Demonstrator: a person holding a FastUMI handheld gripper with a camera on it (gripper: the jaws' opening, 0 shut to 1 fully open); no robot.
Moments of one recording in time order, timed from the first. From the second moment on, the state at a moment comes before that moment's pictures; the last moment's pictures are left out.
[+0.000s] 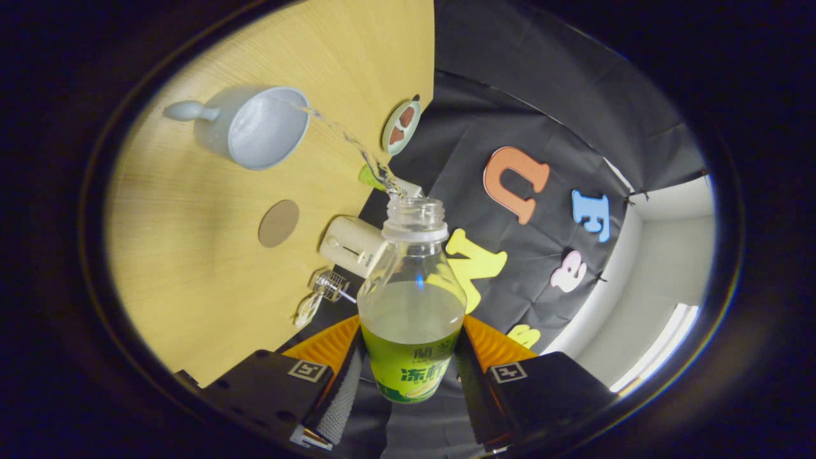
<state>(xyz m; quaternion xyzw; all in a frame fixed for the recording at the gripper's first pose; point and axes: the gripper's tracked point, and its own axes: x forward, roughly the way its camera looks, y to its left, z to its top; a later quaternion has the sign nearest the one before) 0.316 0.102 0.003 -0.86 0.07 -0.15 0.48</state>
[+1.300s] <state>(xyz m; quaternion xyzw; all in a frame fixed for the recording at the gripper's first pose) 0.323 0.119 0.028 -0.91 0.04 -0.15 0.39</state>
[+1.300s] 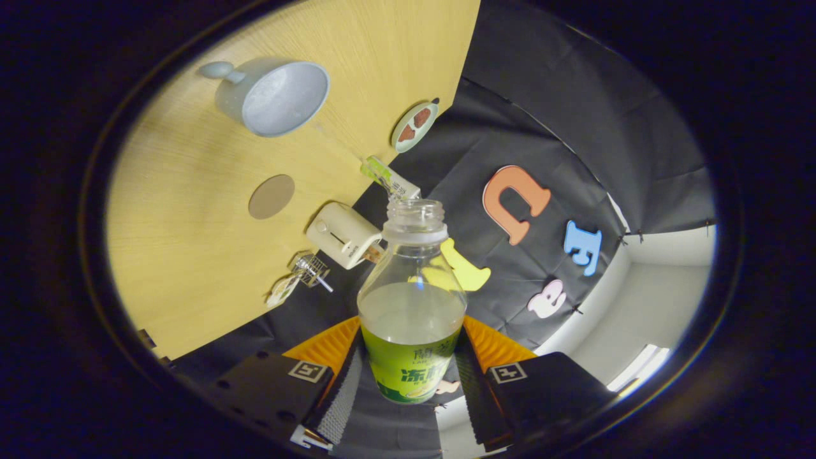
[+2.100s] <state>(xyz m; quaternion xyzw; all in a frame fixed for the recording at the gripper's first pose) 0.313 0.130 0.059 -0.91 0.02 -0.17 0.38</state>
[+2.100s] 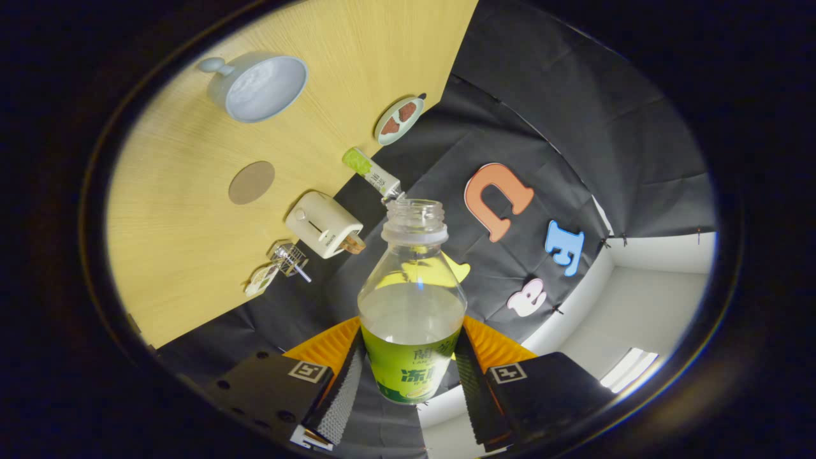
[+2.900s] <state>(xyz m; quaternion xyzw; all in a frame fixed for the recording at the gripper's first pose) 0.320 0.097 0.020 -0.78 0.04 -0.15 0.60</state>
